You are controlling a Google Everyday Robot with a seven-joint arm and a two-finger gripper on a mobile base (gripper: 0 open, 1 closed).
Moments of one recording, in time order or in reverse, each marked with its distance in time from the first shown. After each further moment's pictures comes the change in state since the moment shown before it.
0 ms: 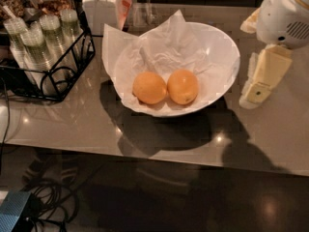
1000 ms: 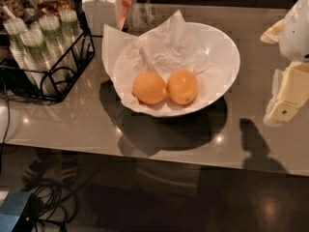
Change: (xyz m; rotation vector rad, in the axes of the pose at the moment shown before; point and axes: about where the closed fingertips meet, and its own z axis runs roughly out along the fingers) arm 0.037 0.023 -0.008 0.014 0.078 0.003
